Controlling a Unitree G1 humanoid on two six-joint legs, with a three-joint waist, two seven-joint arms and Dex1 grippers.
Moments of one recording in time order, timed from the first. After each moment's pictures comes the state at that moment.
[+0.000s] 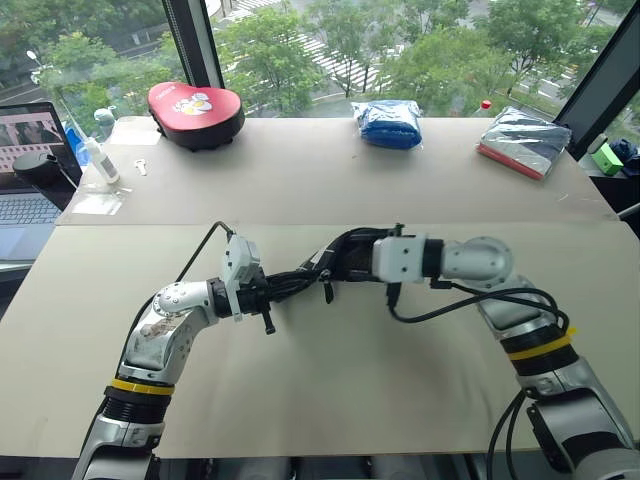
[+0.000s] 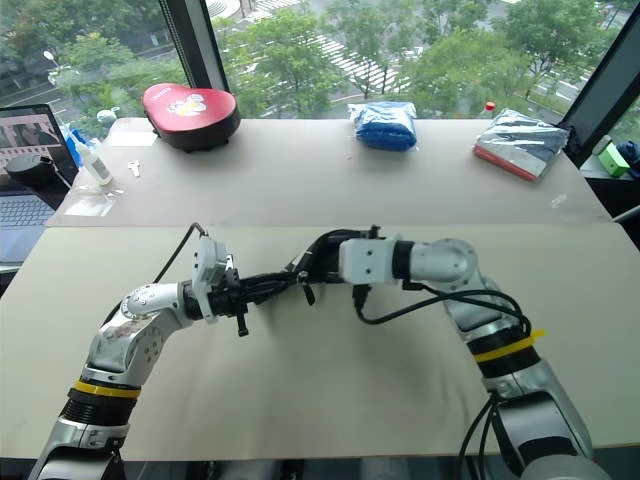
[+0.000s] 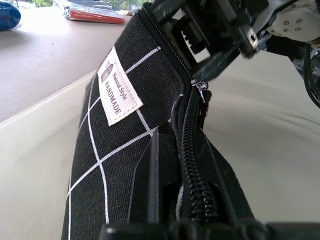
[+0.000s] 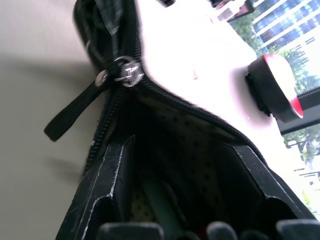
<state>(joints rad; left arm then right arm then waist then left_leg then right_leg) -0.32 0.48 -0.05 -0.08 -0.47 0.35 -1.04 -0.60 -0.61 0.20 -0.02 0.09 -0.05 1.01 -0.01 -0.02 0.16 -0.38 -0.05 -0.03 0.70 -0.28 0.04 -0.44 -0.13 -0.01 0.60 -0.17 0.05</state>
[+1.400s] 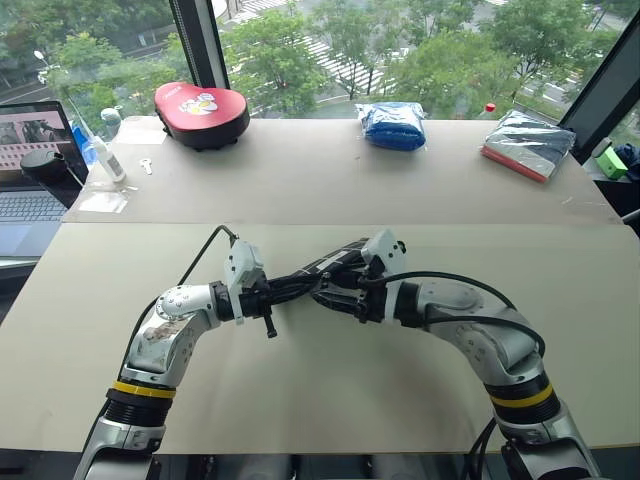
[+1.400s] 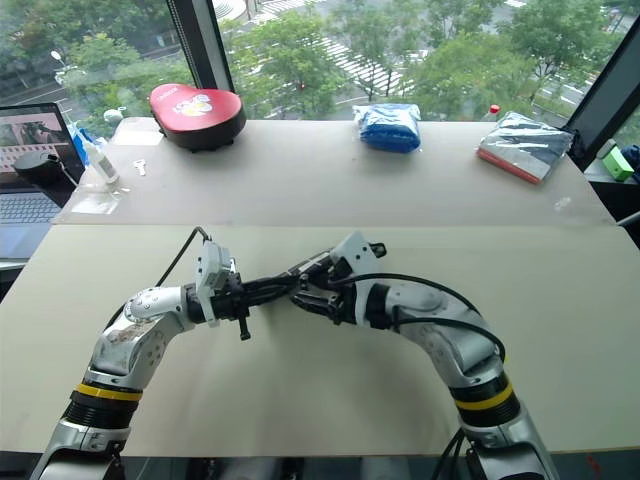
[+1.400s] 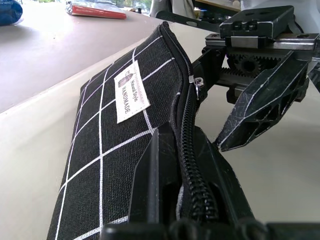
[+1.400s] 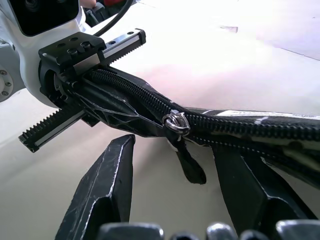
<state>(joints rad) -0.31 0.47 -0.06 -0.07 -0.45 0.33 -1.03 -0.43 -0.40 0.22 -0.35 0.56 0.86 0.59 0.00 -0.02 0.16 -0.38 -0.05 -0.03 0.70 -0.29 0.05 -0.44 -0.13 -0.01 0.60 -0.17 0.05</state>
